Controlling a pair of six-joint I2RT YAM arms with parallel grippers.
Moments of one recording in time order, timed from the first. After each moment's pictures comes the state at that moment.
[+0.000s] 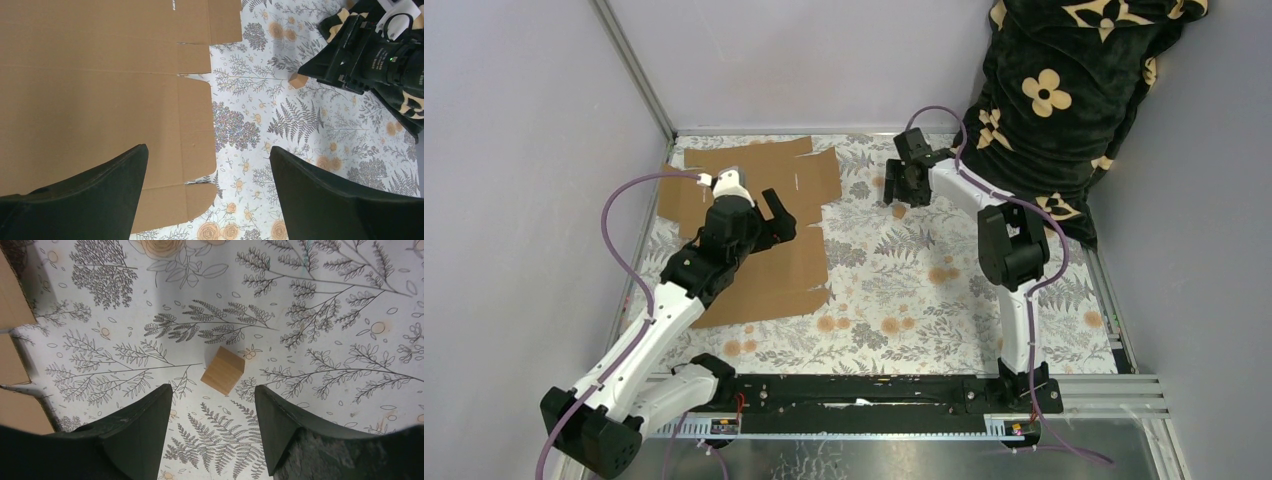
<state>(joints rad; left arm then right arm) -0.44 0.97 0.91 -0.46 -0.22 -0.60 0.42 2.16 1.75 -0.63 0.06 0.45</state>
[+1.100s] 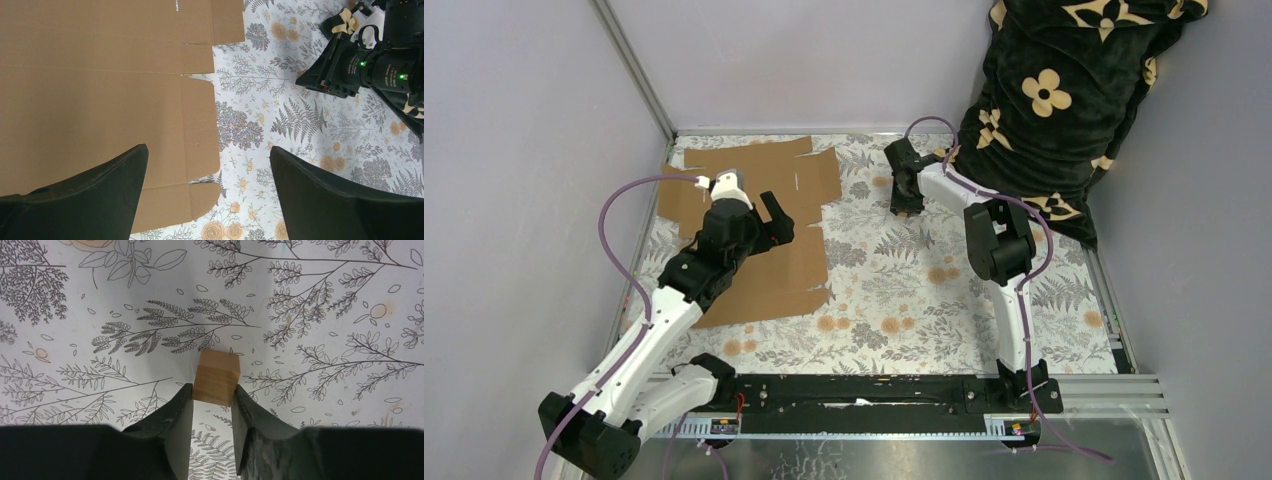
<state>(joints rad) -0.44 0.94 0.89 -0.46 -0.23 -0.59 0.45 2.26 1.79 -0.70 0.19 0.51</state>
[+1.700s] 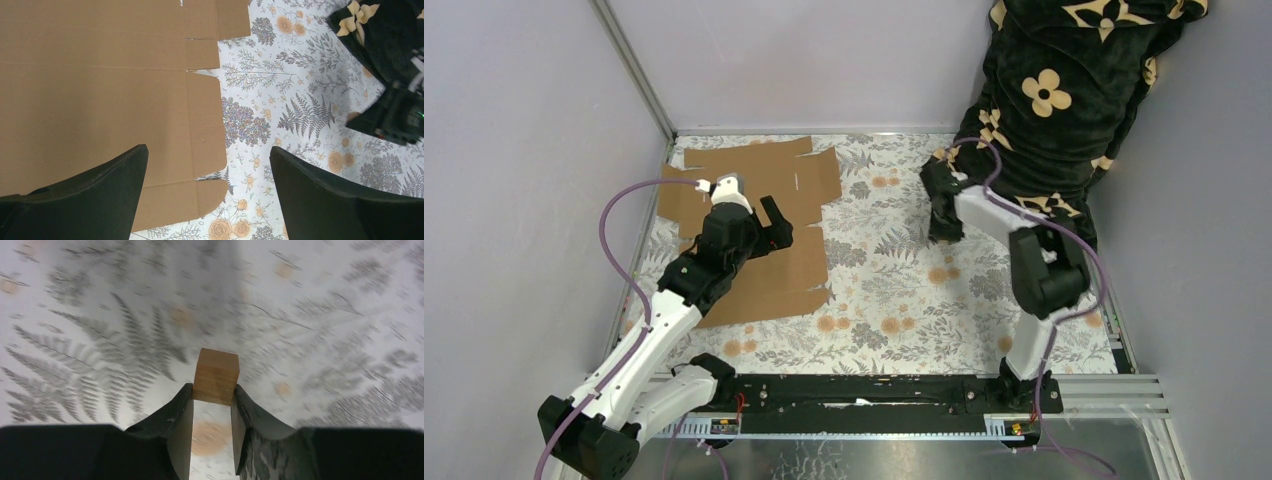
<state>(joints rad) -0.44 0.91 0.85 -0.46 -0.23 -0.57 0.40 1.95 1.38 -0.68 0.28 0.48</state>
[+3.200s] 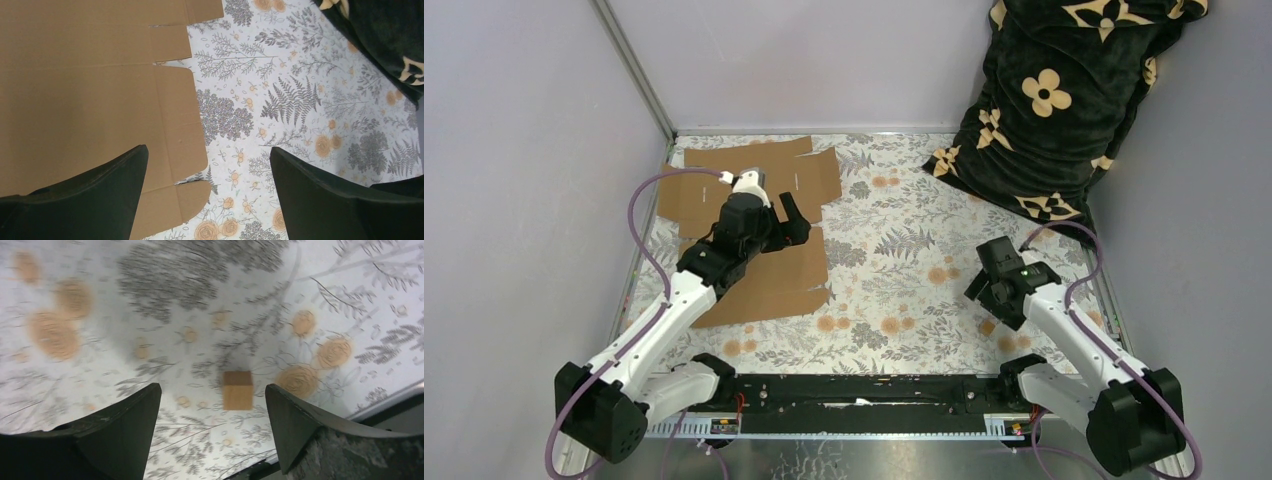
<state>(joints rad) -0.44 1.04 0.86 -0.35 -0.10 -0.57 0.32 1.02 0.60 -0.91 0.34 0.99</state>
